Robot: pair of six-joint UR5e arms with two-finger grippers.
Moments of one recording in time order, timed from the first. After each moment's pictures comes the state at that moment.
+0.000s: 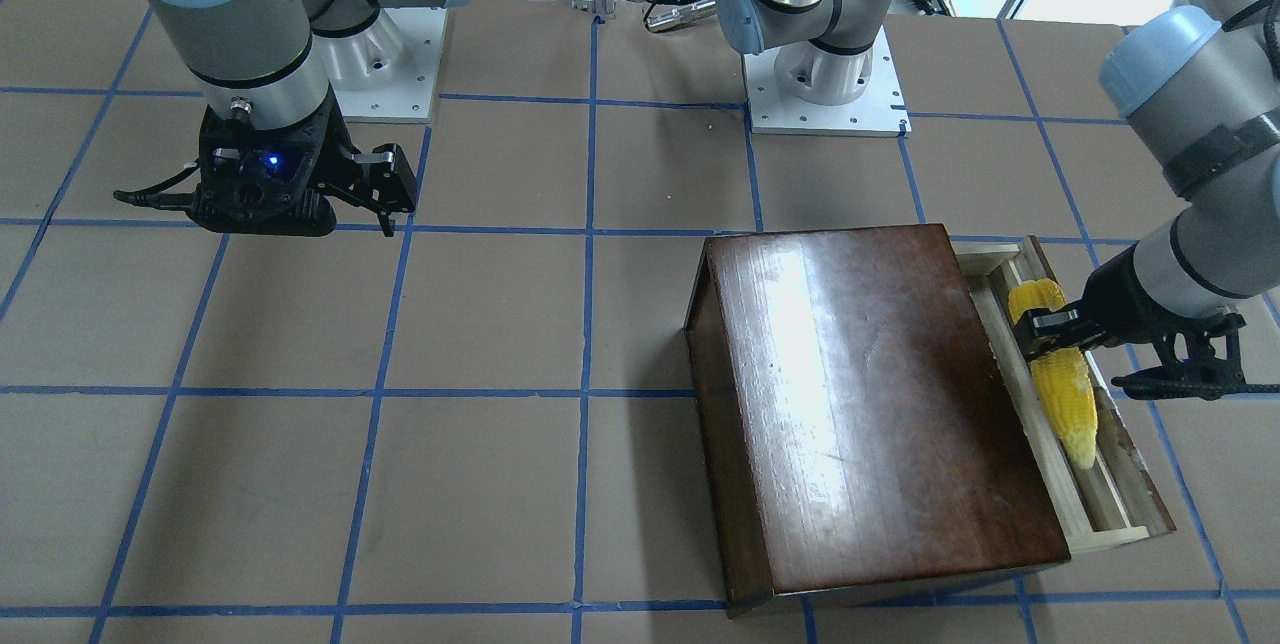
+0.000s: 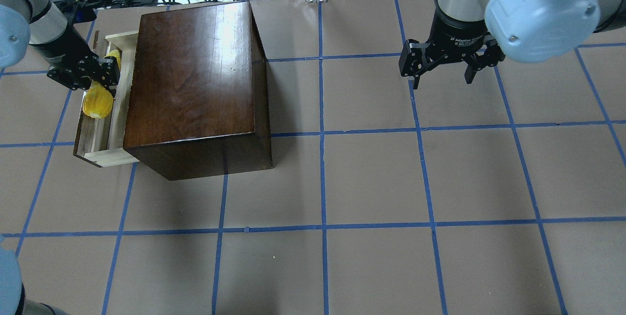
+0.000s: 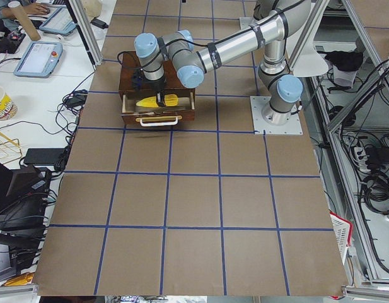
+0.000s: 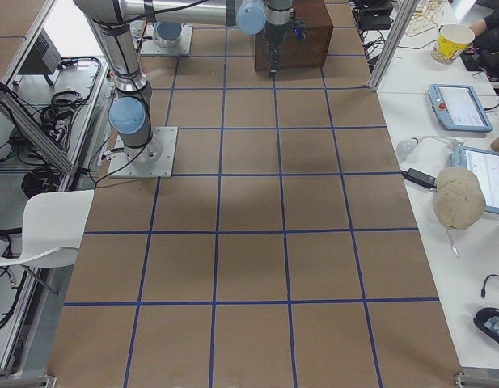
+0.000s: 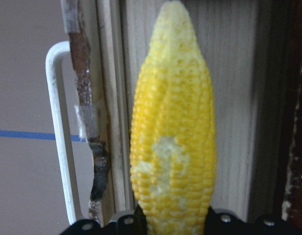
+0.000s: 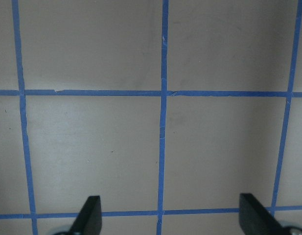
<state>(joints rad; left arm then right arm) -1.21 -1.86 -1.57 -1.38 1.59 0.28 1.65 -1.48 1.58 -1.63 -1.64 0.06</state>
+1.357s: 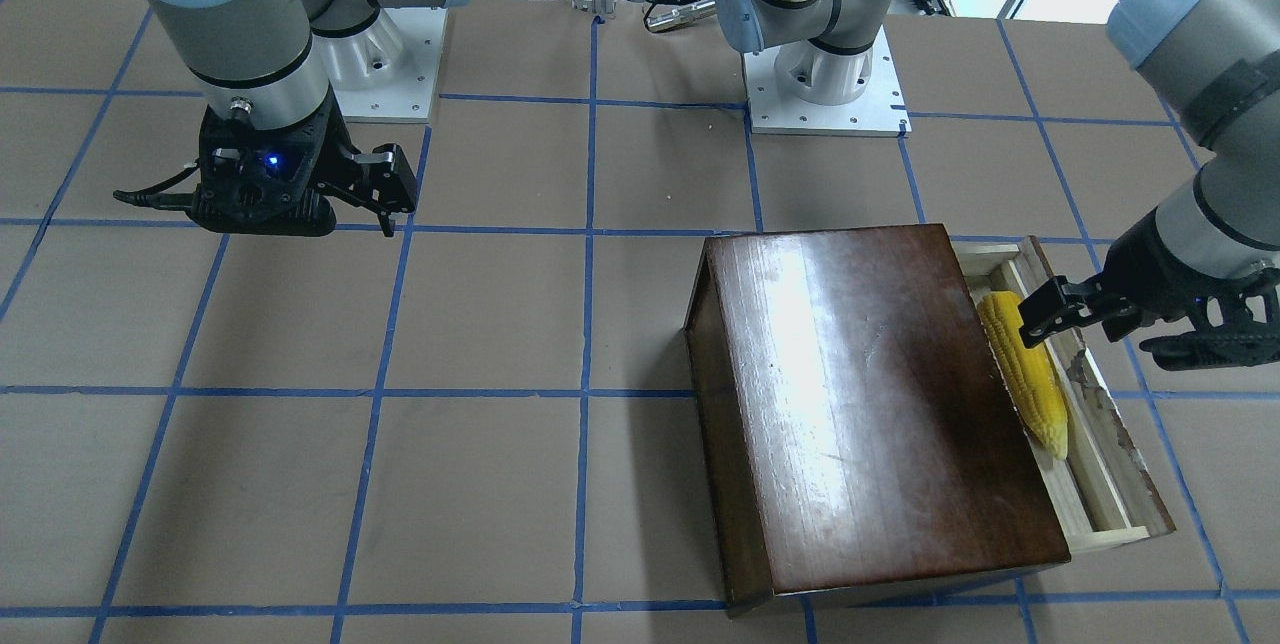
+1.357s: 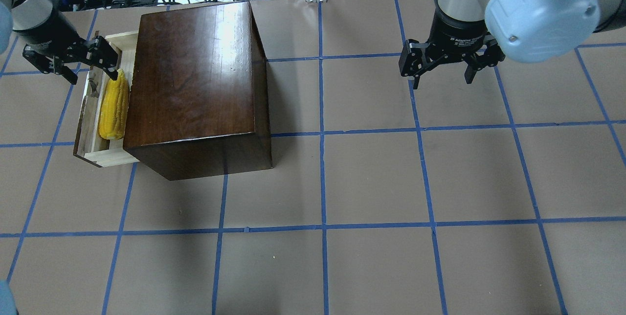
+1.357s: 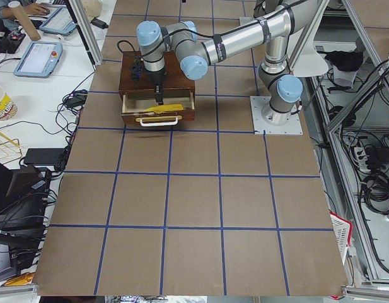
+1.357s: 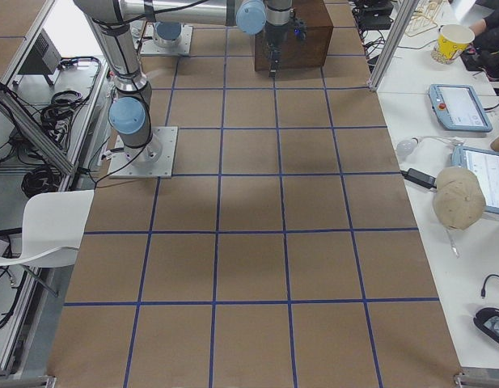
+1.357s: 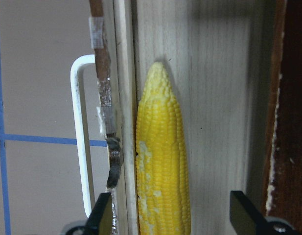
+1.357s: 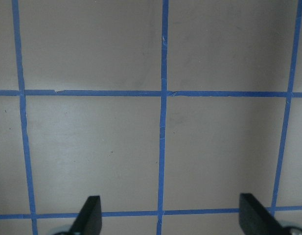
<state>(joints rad) -1.23 -1.79 -1.54 -1.38 1.59 0.27 1.65 -1.48 1.58 -1.63 -1.64 0.06</state>
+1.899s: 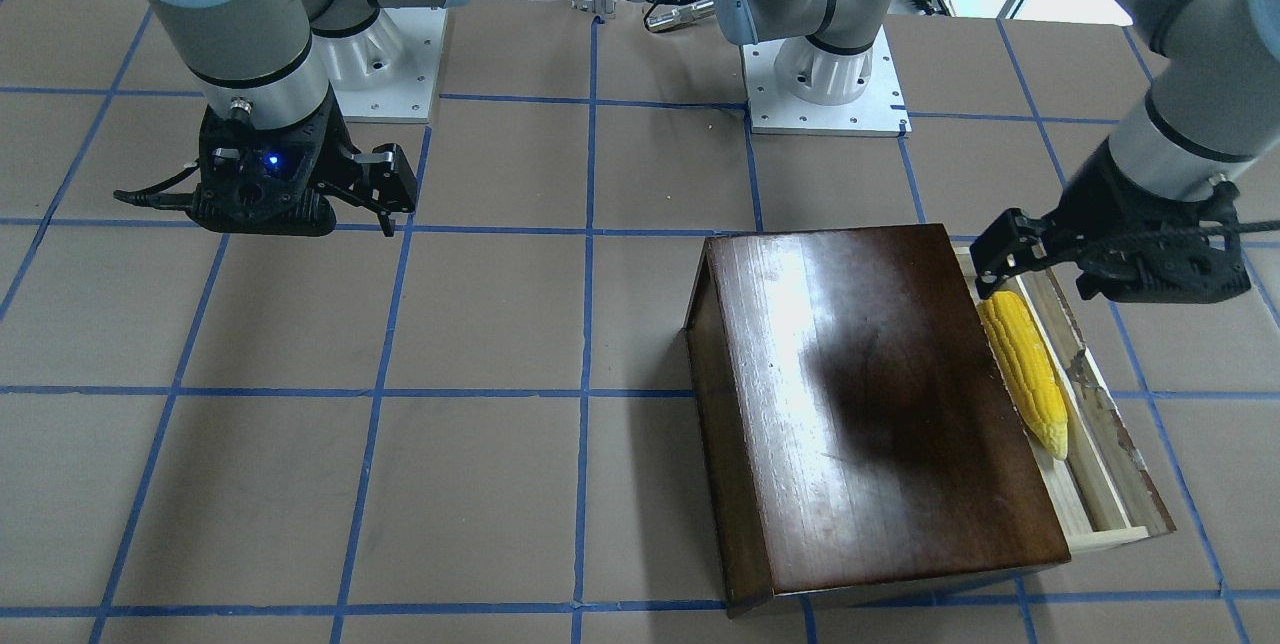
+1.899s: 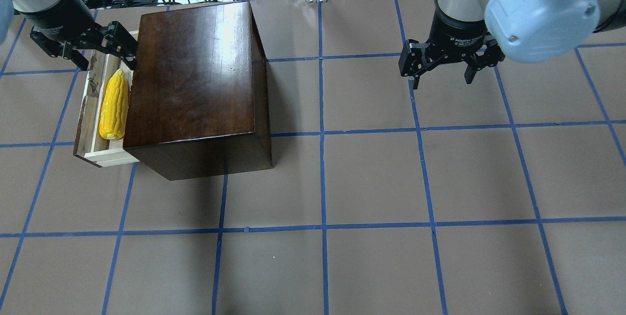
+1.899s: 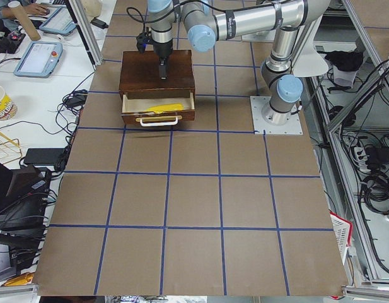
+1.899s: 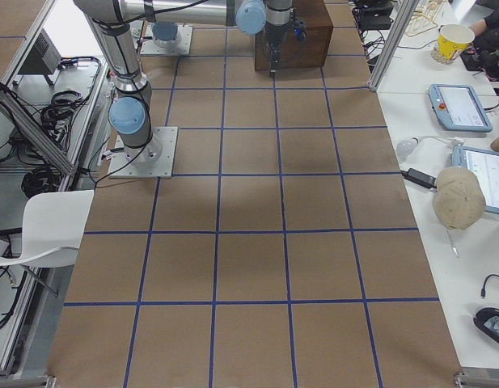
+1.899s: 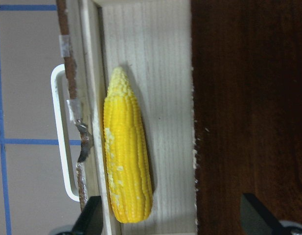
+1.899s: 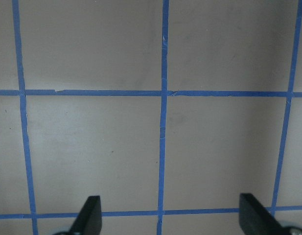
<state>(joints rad) -1.36 -1.67 -1.53 -1.47 1.60 0.26 1.65 -1.48 1.58 -1.62 -1.64 0.06</state>
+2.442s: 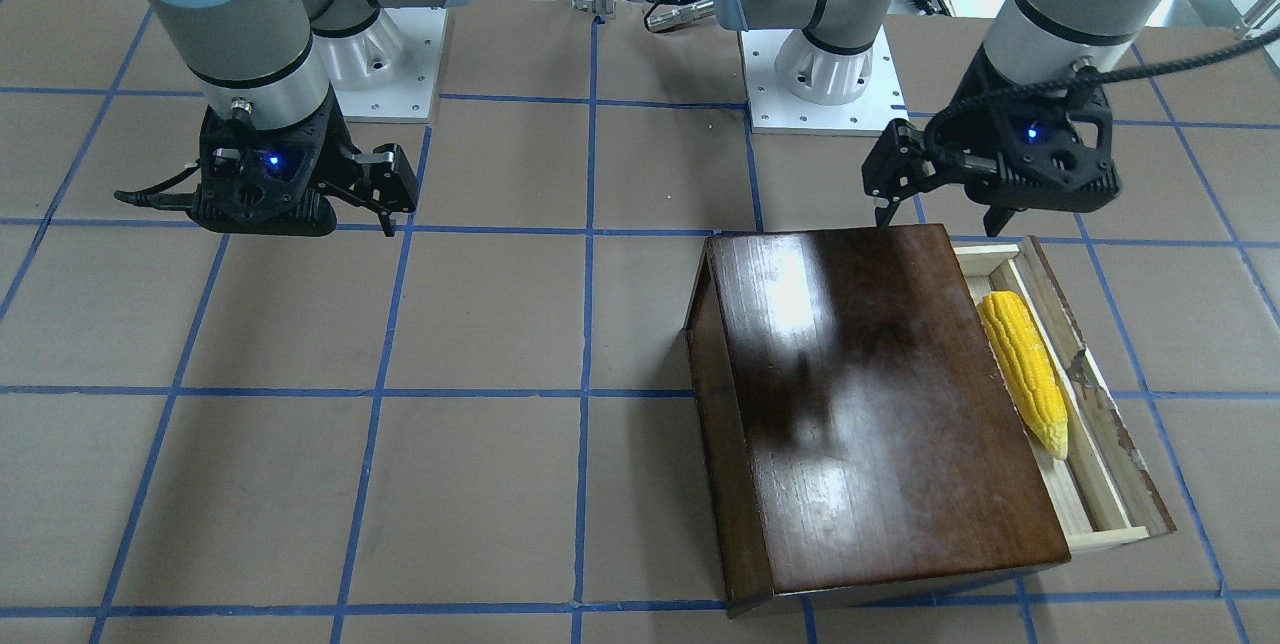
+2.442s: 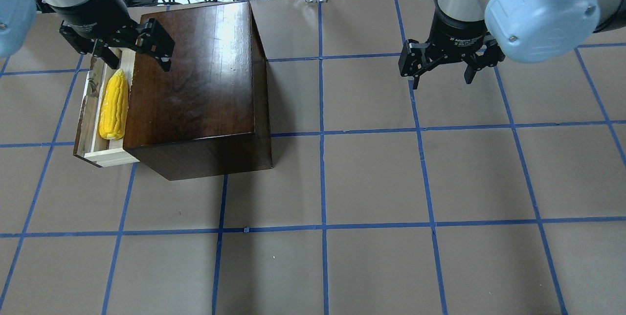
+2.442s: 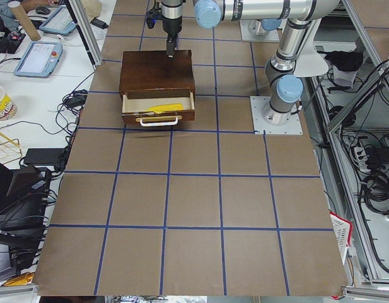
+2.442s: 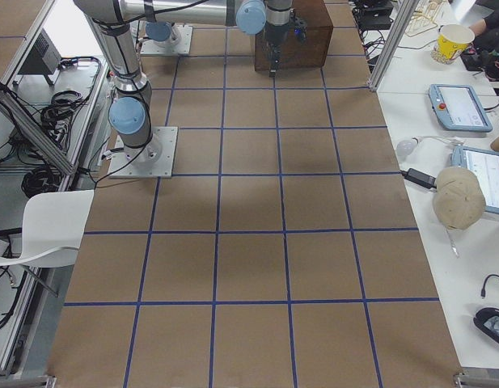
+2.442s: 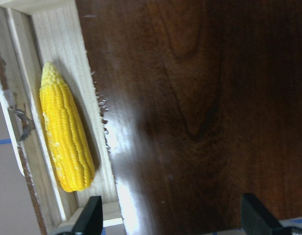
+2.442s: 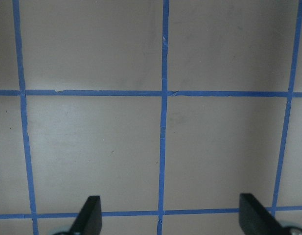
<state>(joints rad) -1.51 -1.60 -1.52 -1.54 1.59 0.15 1.65 -1.48 1.58 -1.62 -1.64 0.06</state>
